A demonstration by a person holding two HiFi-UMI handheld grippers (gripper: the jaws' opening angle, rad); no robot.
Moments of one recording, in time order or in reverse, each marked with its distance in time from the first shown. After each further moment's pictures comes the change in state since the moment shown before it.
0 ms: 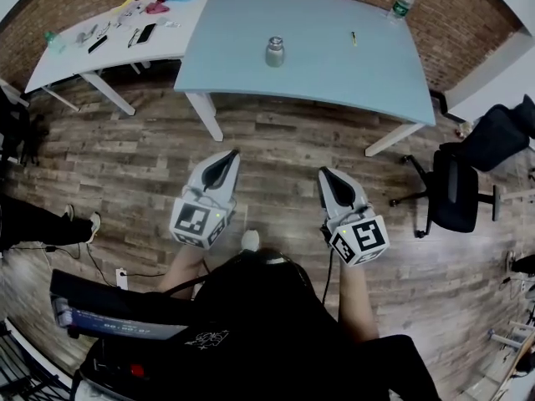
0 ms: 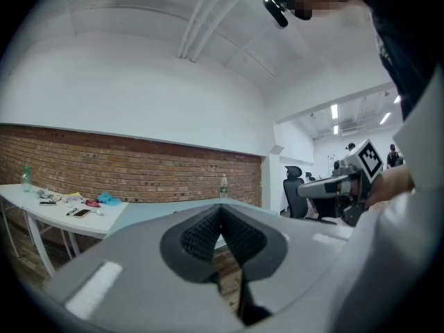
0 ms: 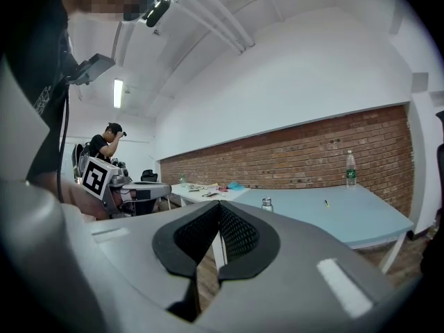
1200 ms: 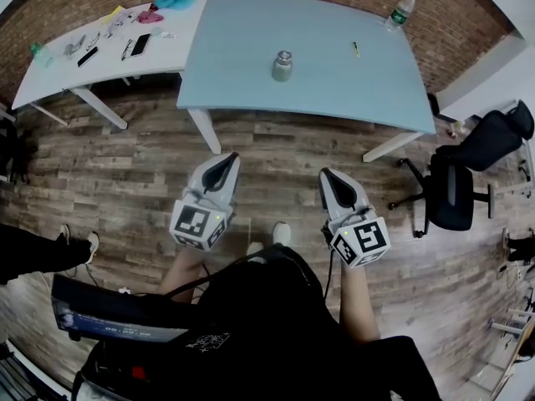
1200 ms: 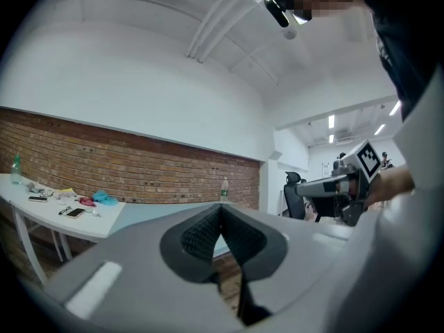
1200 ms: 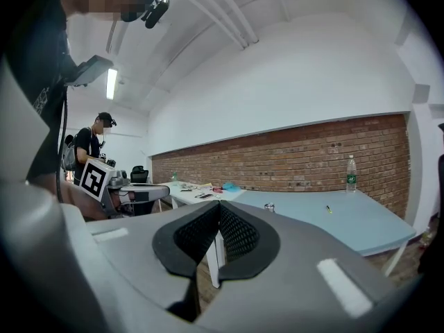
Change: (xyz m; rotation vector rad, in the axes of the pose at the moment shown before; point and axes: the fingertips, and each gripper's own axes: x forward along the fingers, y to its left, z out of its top) left arm 0.012 0.058 -0.003 -0.030 -0.039 -0.067; right arm 0.050 0.013 0.012 -0.033 -0.002 -0.073
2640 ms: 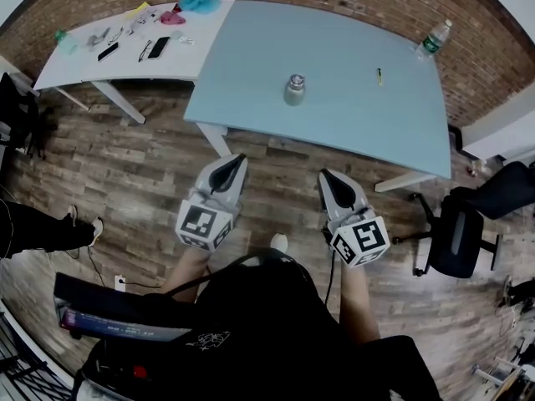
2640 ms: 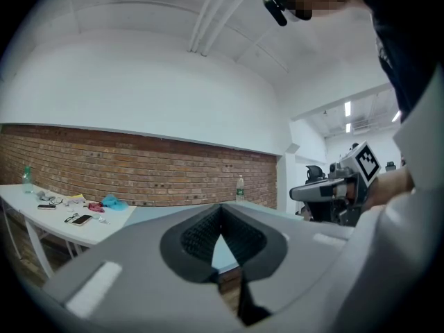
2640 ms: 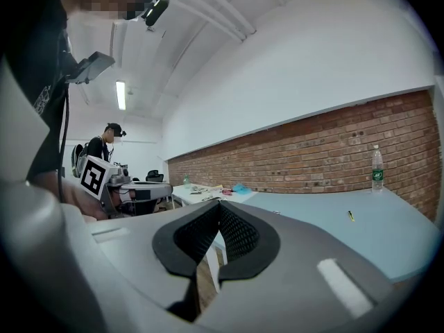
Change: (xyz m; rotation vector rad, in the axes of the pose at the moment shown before) left arm 0.085 0.033 0.013 0.019 0.035 0.135; right arm 0.087 -0.075 0.014 0.022 0.008 0.176
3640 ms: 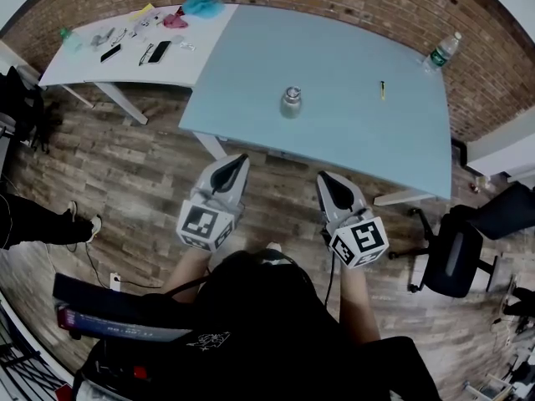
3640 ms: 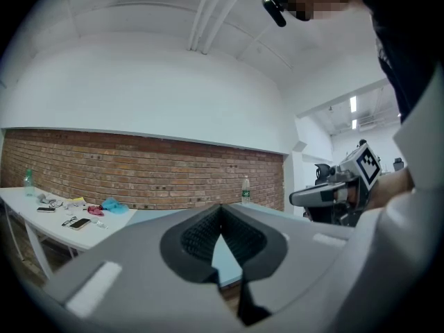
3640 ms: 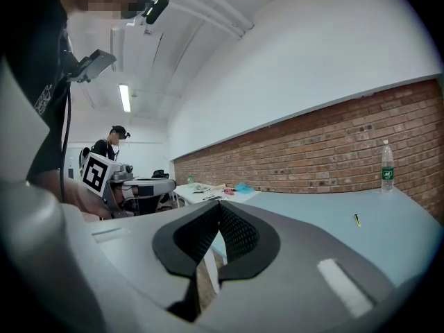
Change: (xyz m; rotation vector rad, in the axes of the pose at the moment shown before) left arm 0.050 0.000 0.007 0.007 -0.004 0.047; right arm 0.022 -0.047 0.002 0.004 0.015 0.070
